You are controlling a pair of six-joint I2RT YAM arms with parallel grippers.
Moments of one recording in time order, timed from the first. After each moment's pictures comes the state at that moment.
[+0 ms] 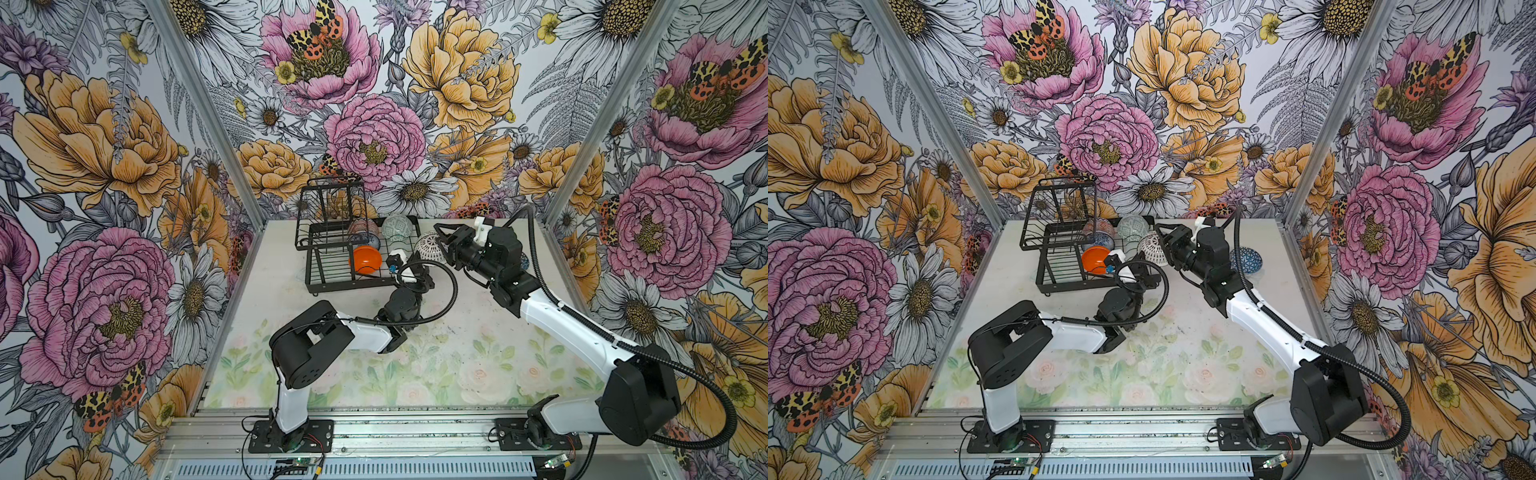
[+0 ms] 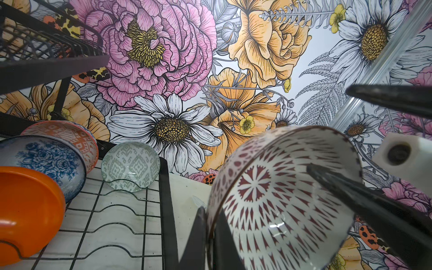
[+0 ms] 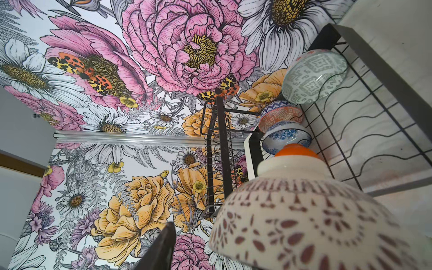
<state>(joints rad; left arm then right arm) -0.93 1.89 0.92 1.18 -0.74 -0.36 0.44 1.39 1.06 0.19 -0.24 1.43</state>
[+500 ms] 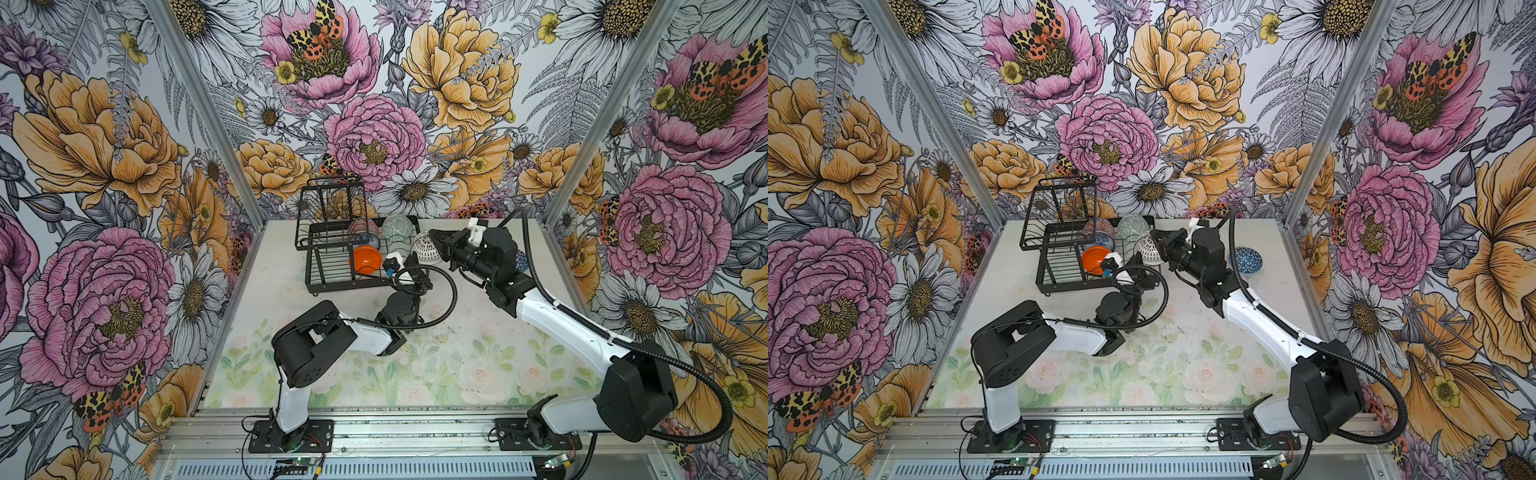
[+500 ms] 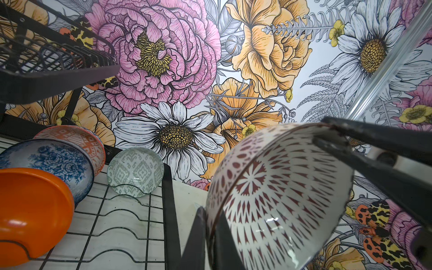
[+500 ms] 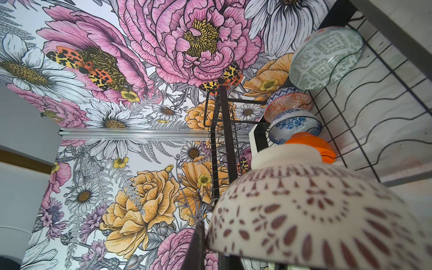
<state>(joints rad) -0.93 1.91 0.91 1.27 -0.78 -0.34 0.47 1.40 1.07 0.22 -0.26 1.47</state>
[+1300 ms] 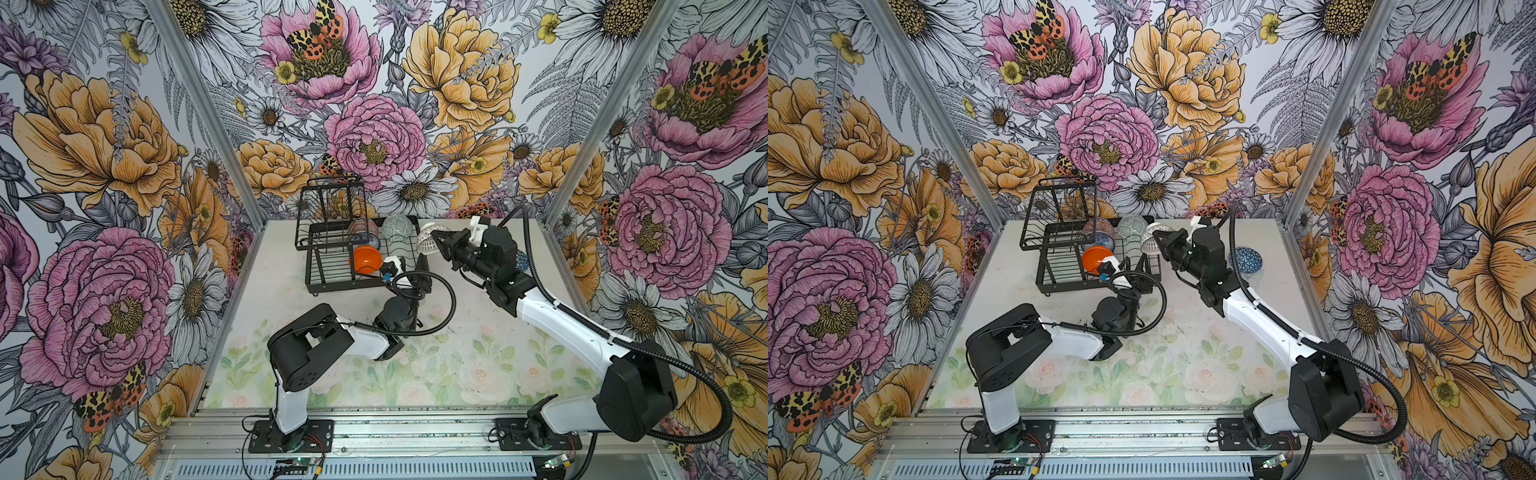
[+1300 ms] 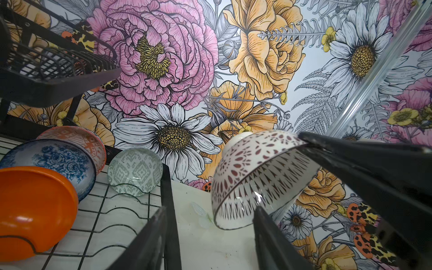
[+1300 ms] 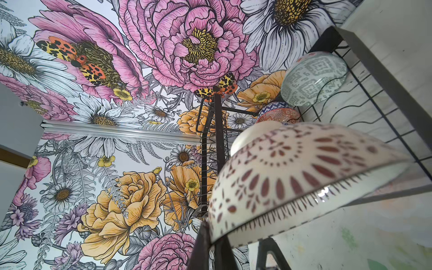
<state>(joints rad) -0.95 1.84 0.84 1.28 -0.78 -0.34 0.47 1.40 1.07 0.19 -0.22 1.36</state>
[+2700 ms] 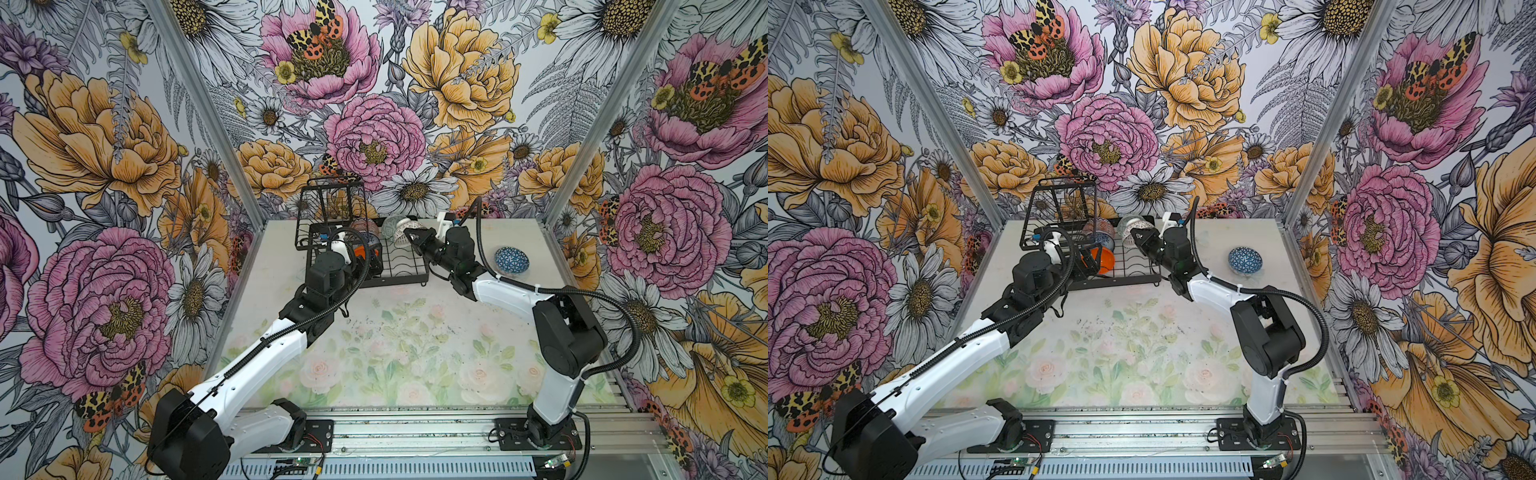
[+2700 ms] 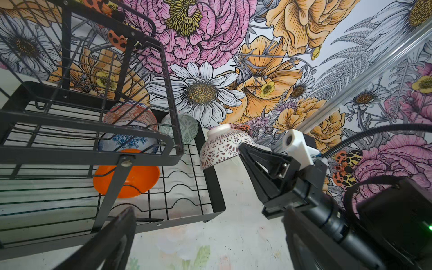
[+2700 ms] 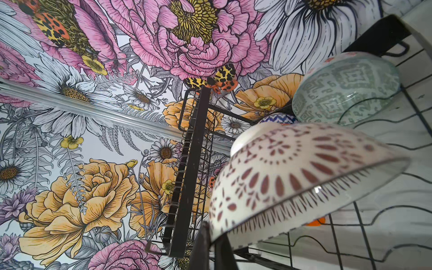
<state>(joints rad) -0.53 1.15 0.89 0.00 -0.16 -0.61 0.50 1.86 1.24 0.54 -0.24 1.23</state>
